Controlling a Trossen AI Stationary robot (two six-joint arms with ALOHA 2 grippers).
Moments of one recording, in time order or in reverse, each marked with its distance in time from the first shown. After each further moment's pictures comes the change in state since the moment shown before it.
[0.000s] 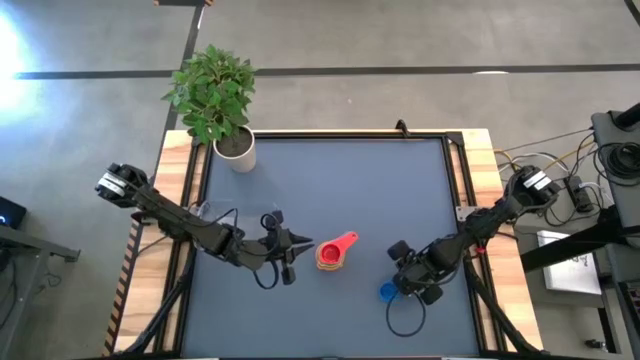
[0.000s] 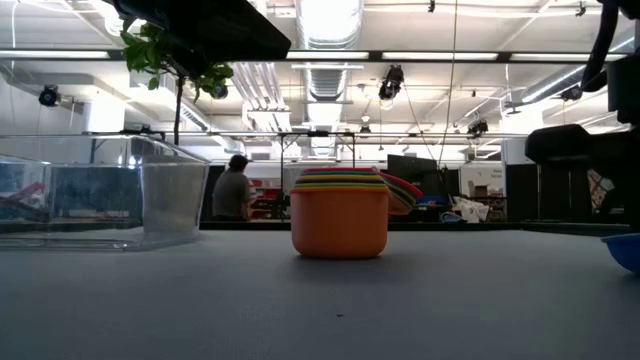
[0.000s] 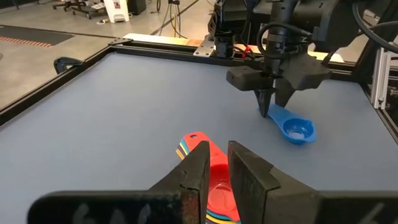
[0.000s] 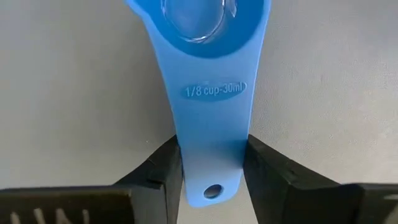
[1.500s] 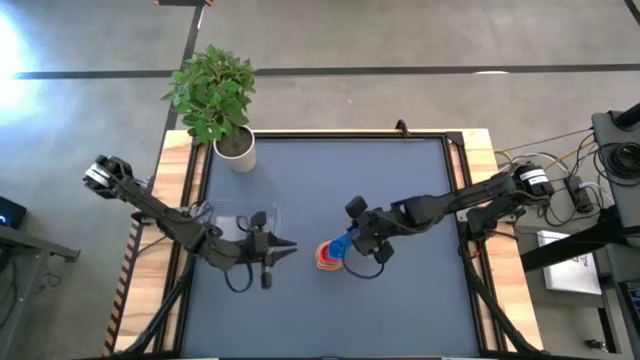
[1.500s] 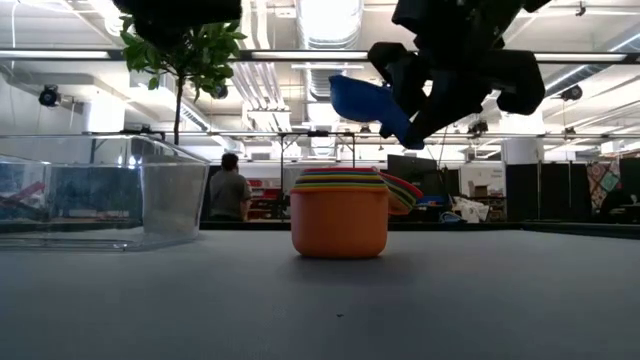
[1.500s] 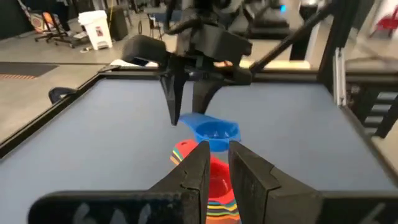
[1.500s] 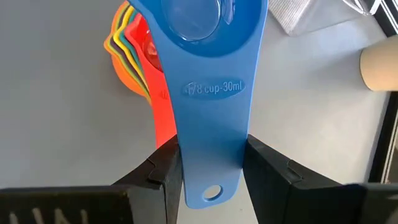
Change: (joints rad) left arm -0.097 -0.194 -0.105 0.004 -0.031 0.105; right arm -0.404 -0.002 0.300 0.118 0.132 -0.572
